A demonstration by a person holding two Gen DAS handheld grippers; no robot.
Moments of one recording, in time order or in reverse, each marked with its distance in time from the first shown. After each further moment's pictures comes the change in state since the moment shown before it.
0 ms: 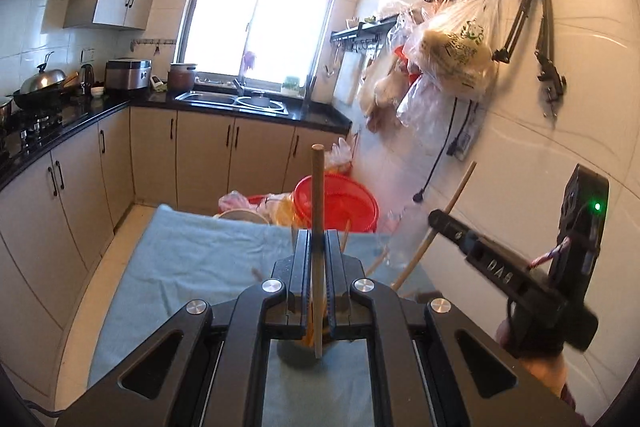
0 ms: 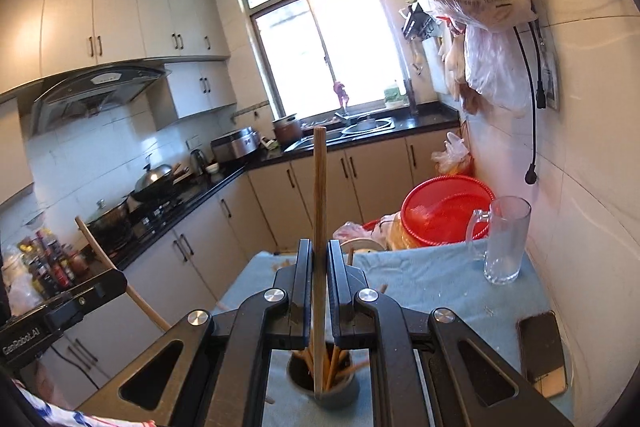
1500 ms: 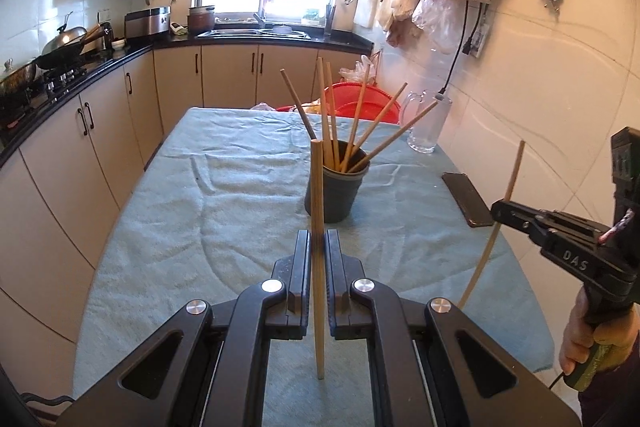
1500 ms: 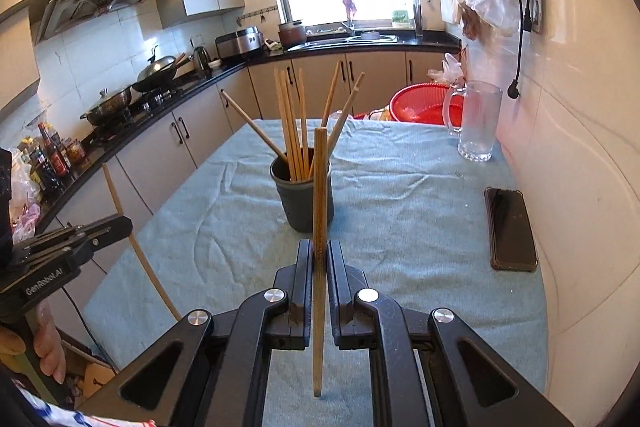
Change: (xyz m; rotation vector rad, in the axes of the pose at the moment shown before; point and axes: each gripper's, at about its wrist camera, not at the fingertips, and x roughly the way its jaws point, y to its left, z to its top) left arm -0.047 -0.005 -0.149 0.044 0.237 0.125; right arm -0.082 -0.020 -0.130 -0.124 0.326 -0.024
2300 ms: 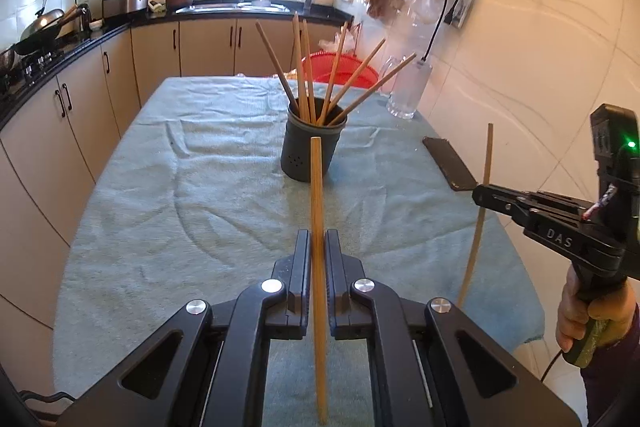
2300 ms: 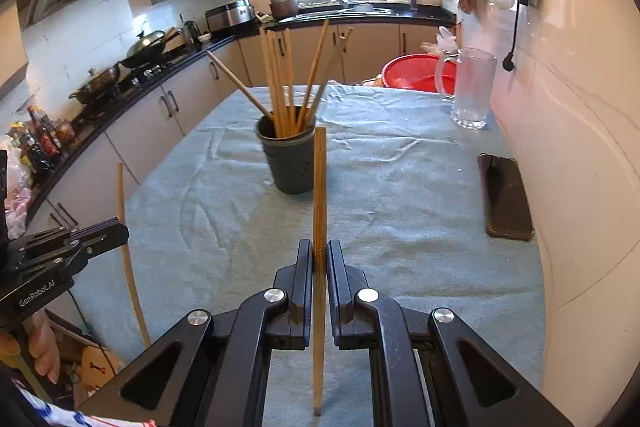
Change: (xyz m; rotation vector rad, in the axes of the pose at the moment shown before) left arm 0.004 -0.002 -0.030 0.016 0.080 -0.090; right arm 0.010 -0.003 -0.020 0.004 0.109 -0.024
